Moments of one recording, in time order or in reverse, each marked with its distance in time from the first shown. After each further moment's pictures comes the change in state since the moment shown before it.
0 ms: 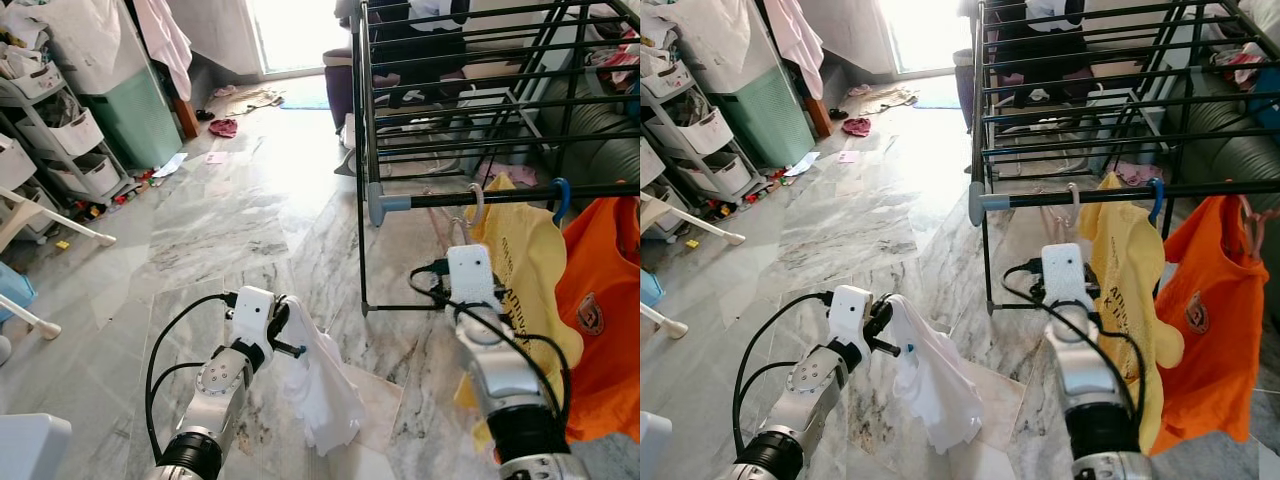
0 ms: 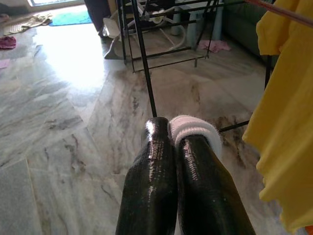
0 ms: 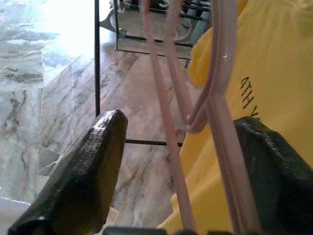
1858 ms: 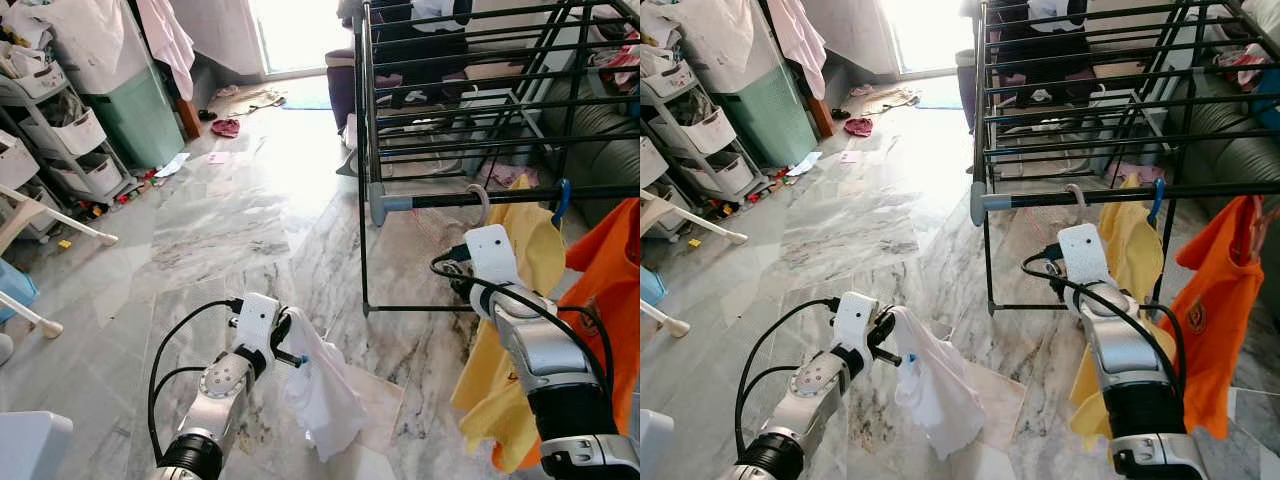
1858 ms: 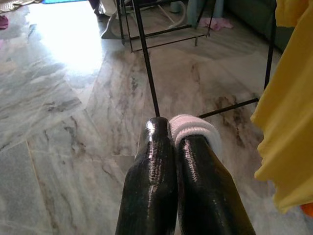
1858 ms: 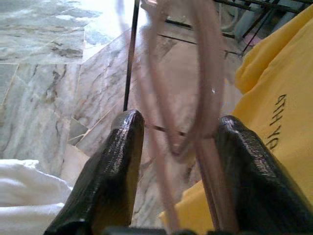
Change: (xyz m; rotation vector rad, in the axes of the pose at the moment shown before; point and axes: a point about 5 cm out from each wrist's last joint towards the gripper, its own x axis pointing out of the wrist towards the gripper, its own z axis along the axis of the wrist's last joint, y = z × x) left arm -0.001 -0.003 -0.010 0.011 0.089 -0.012; right arm 0.004 -0.030 0.020 -0.043 0.077 0.211
